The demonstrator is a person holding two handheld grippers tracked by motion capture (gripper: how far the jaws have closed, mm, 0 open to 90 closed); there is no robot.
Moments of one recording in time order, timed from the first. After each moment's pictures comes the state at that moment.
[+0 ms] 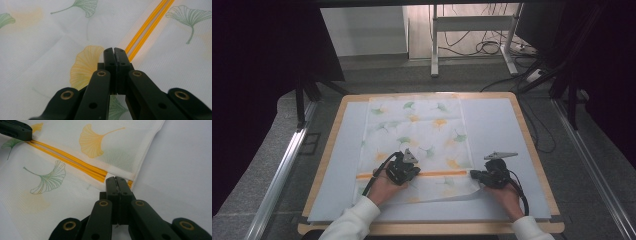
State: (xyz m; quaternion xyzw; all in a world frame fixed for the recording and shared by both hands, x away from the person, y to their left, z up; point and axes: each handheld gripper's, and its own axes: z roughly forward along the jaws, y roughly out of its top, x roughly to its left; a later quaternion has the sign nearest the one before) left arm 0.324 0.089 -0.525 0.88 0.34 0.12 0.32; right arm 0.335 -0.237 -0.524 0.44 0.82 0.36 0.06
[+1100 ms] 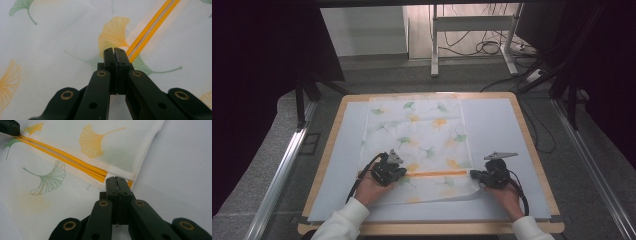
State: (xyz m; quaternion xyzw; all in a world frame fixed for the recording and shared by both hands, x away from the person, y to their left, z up) left arm 0.316 0.131 -0.526 0.87 0.37 0.12 0.31; right arm 0.335 -0.237 -0.524 0.44 0.82 0.37 0.06
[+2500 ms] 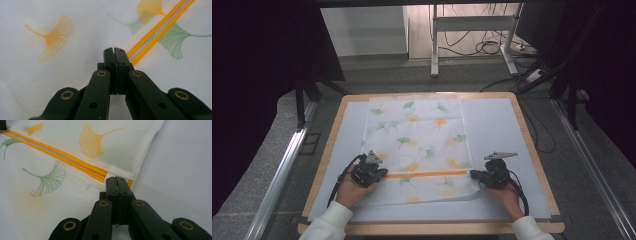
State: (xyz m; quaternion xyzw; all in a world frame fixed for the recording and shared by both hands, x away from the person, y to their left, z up) left arm 0.306 0.186 -0.528 0.85 0.41 0.13 0.30; right arm 0.334 -0.237 -0.524 0.45 0.81 0.36 0.06
